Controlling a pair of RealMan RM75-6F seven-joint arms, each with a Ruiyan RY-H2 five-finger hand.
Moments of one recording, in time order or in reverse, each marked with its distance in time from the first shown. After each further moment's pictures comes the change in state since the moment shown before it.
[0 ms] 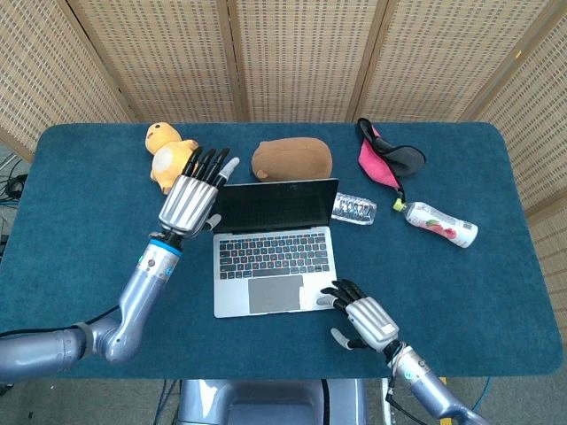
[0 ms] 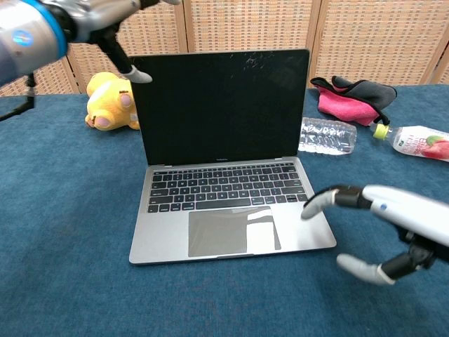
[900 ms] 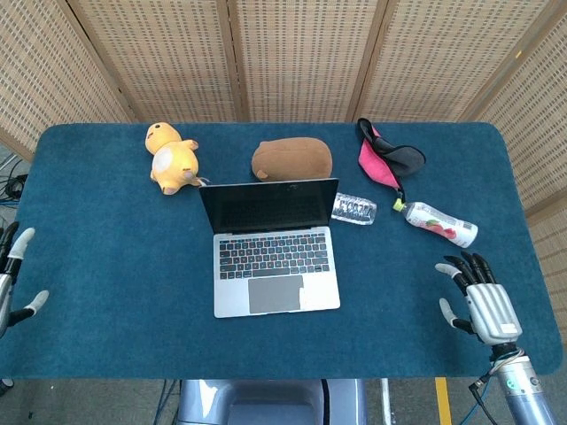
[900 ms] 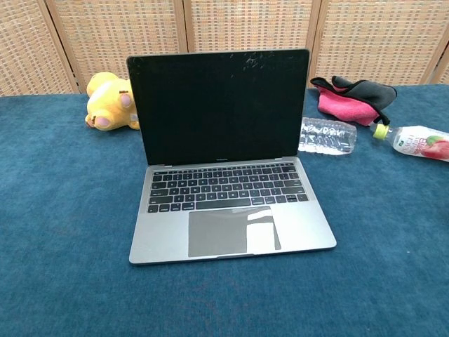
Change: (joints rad) left arm 0.686 0.414 0.383 -0.093 0.383 0.506 -0.495; right arm -0.221 0.308 0.031 -0.016 0.108 0.299 -0.038
